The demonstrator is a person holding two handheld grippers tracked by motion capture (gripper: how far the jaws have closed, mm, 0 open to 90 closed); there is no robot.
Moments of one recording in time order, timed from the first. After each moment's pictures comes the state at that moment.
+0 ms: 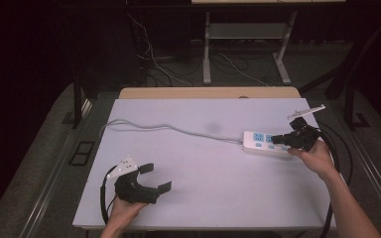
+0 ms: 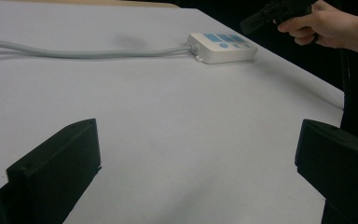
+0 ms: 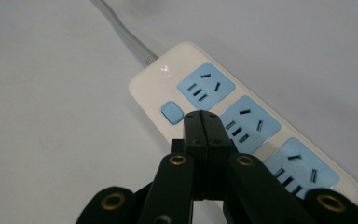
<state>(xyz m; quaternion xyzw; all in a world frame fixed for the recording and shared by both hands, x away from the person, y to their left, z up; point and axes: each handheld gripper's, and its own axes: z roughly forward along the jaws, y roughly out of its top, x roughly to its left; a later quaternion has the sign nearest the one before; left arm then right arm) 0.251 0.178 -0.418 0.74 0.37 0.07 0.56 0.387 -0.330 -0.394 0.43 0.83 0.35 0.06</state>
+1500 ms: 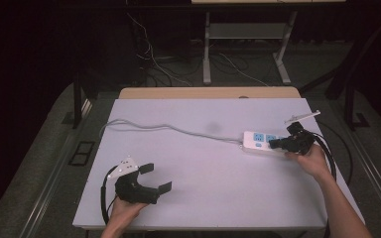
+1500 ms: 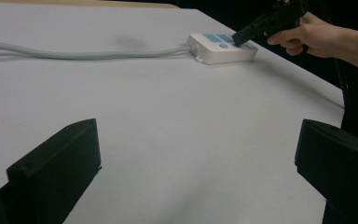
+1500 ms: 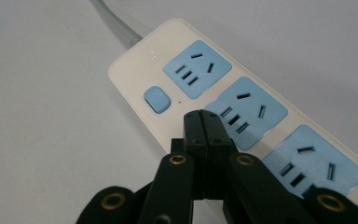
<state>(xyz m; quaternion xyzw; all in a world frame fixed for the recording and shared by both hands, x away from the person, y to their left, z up) 0.250 0.177 -0.418 0.74 0.37 0.07 0.56 0.391 -0.331 -0.420 0.44 0.83 0.35 0.05</state>
